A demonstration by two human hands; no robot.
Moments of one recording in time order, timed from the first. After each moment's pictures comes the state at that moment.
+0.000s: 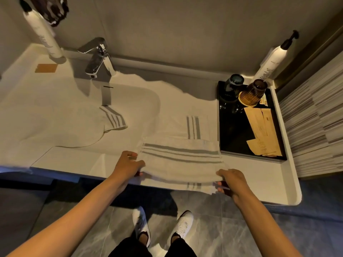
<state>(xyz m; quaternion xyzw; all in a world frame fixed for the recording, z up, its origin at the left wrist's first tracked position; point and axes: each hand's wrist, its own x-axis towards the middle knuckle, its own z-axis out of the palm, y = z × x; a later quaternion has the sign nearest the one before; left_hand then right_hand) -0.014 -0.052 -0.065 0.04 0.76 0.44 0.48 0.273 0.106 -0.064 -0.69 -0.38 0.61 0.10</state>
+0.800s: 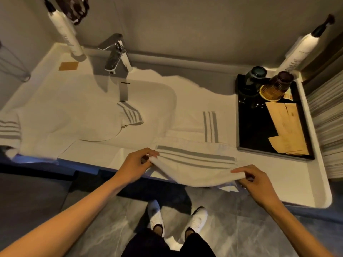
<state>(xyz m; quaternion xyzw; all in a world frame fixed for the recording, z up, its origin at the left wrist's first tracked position) -0.049 -0.090 -0.079 0.42 0.75 0.36 0.38 0.309 0.103 -0.089 -0.47 -0.73 0.48 0.13</state>
